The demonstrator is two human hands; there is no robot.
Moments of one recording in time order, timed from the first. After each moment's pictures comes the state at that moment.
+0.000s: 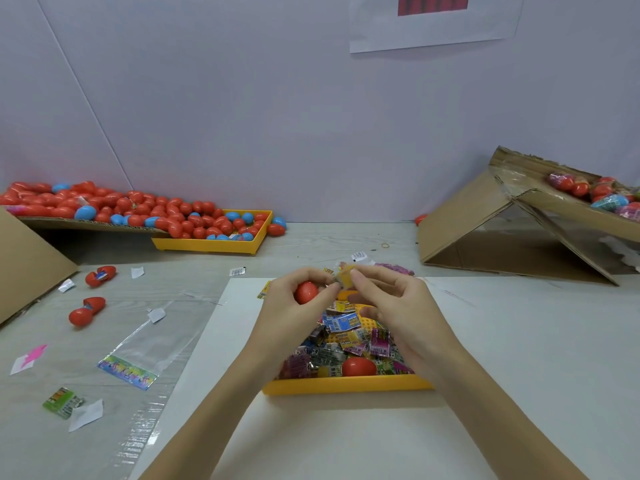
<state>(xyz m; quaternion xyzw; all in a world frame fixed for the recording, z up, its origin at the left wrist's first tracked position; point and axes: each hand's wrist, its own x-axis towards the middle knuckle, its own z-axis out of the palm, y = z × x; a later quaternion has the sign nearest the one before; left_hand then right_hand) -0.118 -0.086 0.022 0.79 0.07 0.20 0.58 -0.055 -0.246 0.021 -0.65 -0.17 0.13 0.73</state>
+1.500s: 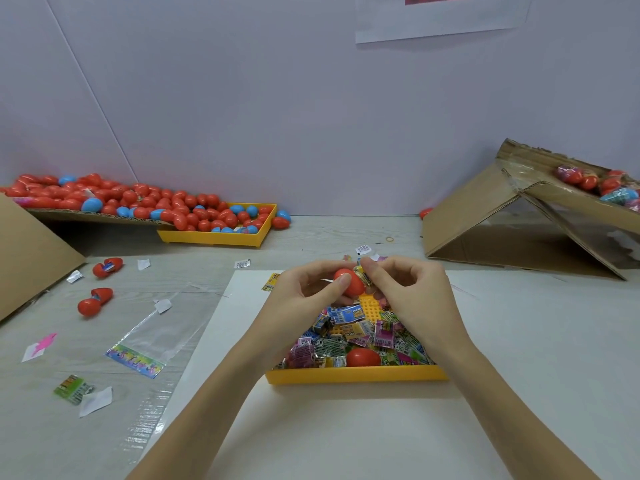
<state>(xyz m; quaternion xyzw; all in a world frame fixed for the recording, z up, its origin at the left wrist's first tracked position) -0.119 -0.082 0.027 0.74 -0.01 0.11 0.66 -0.050 -0.253 0.024 -0.75 -0.22 -0.03 0.63</state>
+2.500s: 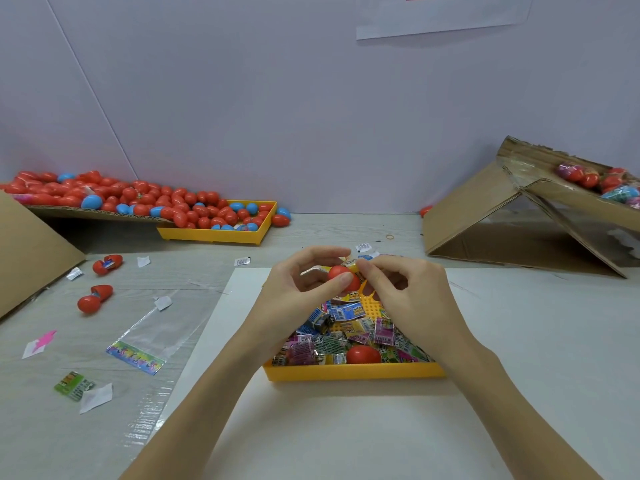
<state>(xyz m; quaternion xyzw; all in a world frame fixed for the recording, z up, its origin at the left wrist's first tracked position) -0.119 -0.074 0.027 0.73 -0.03 0.14 0.67 -0.050 -0.254 0.024 -0.79 -0.32 -0.11 0.51</state>
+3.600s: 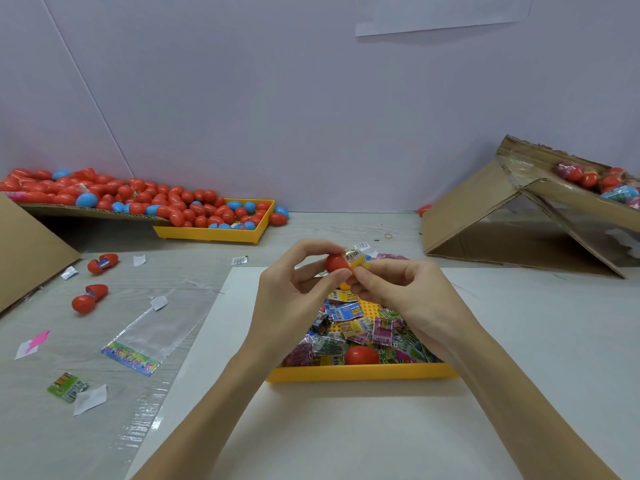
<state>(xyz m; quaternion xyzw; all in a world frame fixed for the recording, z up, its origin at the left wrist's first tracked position) -0.118 -0.084 0.020 0.75 -0.08 0.30 0.58 -0.055 -0.259 0.038 -0.65 -0.21 0.17 0.71</state>
